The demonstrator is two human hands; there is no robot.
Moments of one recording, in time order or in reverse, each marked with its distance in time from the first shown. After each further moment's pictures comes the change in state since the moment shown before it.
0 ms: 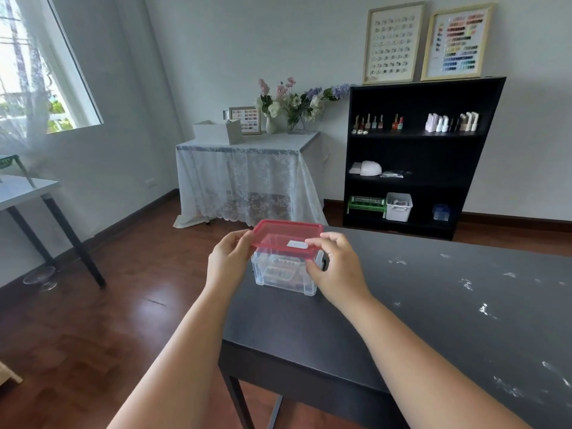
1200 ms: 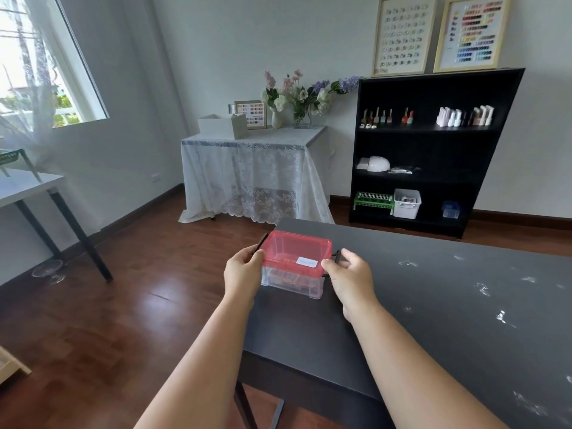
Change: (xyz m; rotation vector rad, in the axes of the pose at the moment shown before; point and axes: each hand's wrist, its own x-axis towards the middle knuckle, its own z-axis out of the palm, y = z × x) left_hand 0.009 -0.039 0.030 -0.068 0.084 -0.139; right_hand 0.012 0.032 0.029 0.516 0.141 0.666
